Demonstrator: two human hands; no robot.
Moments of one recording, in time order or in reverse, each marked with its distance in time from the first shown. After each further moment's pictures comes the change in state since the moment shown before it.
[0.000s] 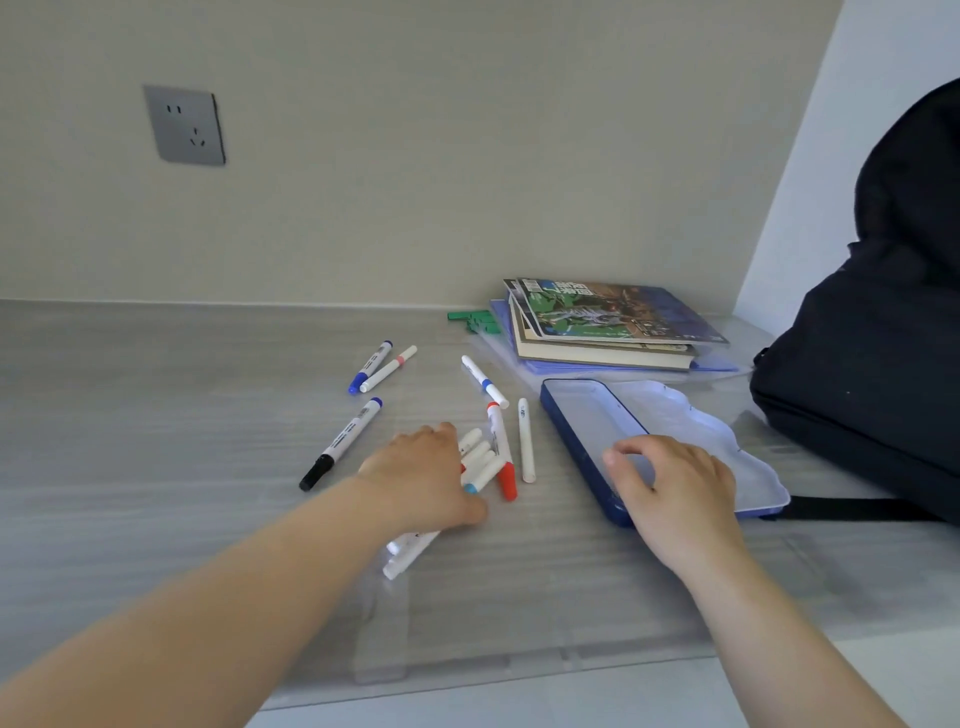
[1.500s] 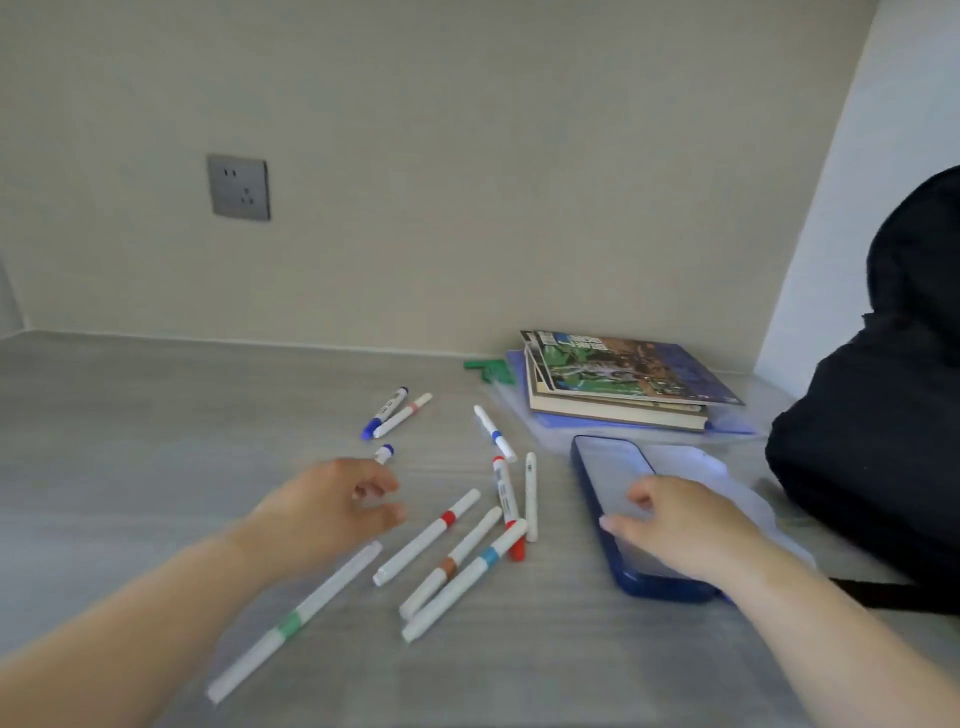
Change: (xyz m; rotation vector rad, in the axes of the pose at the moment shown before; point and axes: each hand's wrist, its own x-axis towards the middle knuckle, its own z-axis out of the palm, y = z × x) left_hand -0.023 -0.057 -0.022 -0.332 0.197 -0.005; right_hand 0.039 -0.006 -0.035 -0.197 -0.447 -0.039
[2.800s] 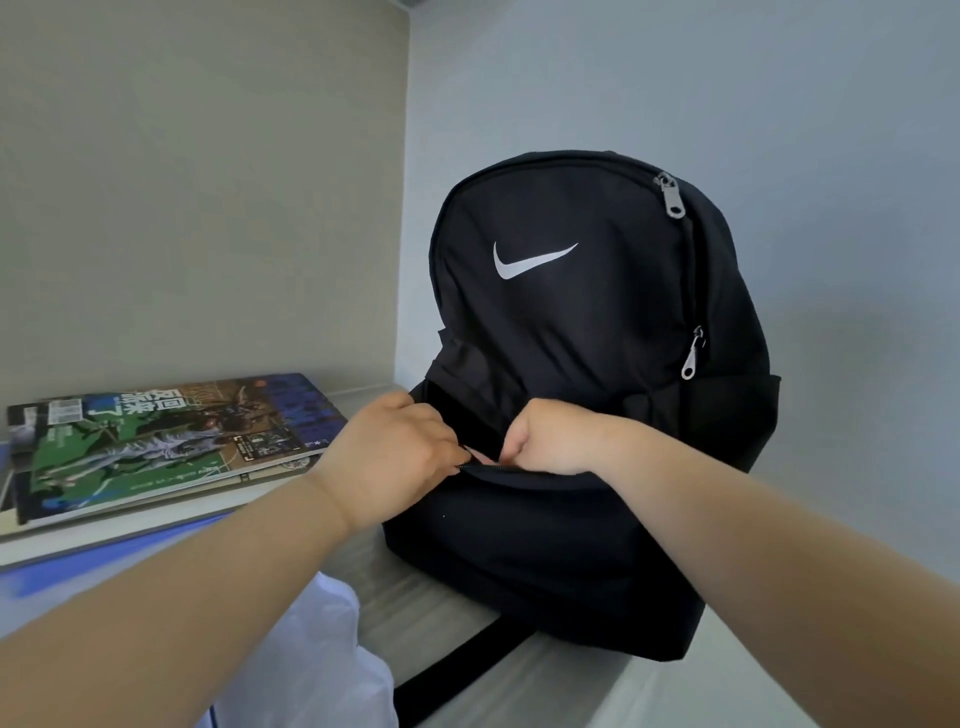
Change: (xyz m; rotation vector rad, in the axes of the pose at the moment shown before) left_hand 0.169 0.331 0.174 0.301 0.396 1.512; right_hand 0.027 0.219 -0.140 0.003 0.095 0.286
